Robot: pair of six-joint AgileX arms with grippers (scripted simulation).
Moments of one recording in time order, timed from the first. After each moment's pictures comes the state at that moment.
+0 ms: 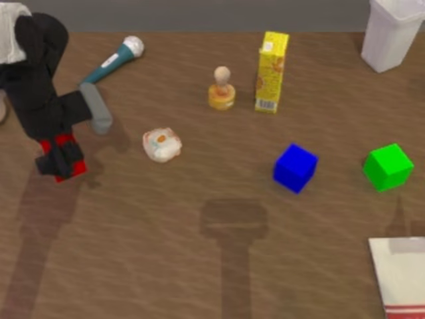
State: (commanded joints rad) left arm -0.12 2.12 1.52 -0.97 0.01 1.00; right arm 0.00 0.00 0.00 0.00 0.00 0.00
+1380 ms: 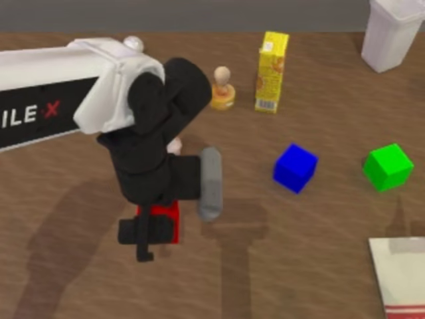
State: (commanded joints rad) left arm -0.65 1.79 1.26 -1.03 0.01 0.93; right arm 0.00 0.00 0.00 0.00 0.00 0.00
